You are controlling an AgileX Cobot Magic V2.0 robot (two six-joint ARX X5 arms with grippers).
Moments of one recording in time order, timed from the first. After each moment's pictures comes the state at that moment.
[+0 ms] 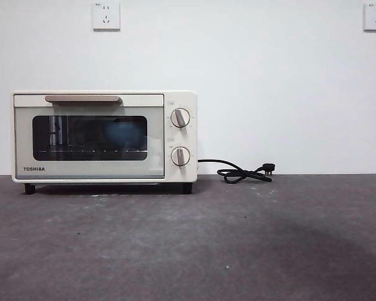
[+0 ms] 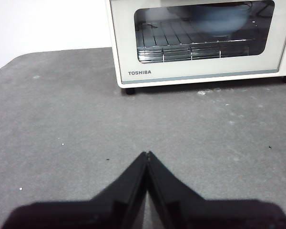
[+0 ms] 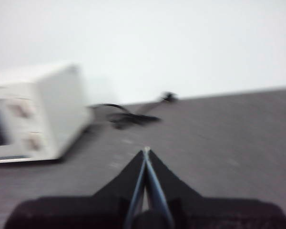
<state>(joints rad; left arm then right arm) -0.02 0.03 0.02 -0.17 -0.05 0.03 0.12 0.24 0.15 0.09 0.05 0.11</state>
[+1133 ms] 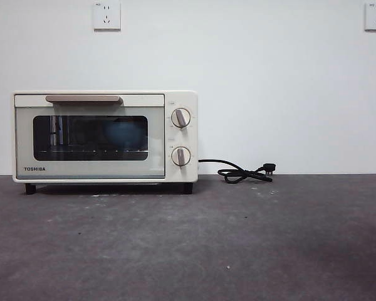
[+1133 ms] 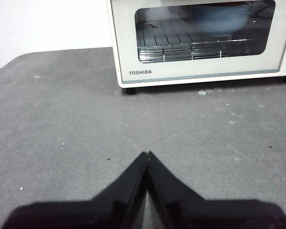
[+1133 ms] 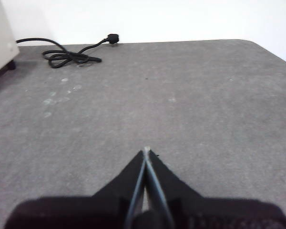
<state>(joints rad) -0.02 0.03 0.02 -0.17 -0.05 0.03 -0.03 0.01 0.02 -0.19 0.04 -0.03</state>
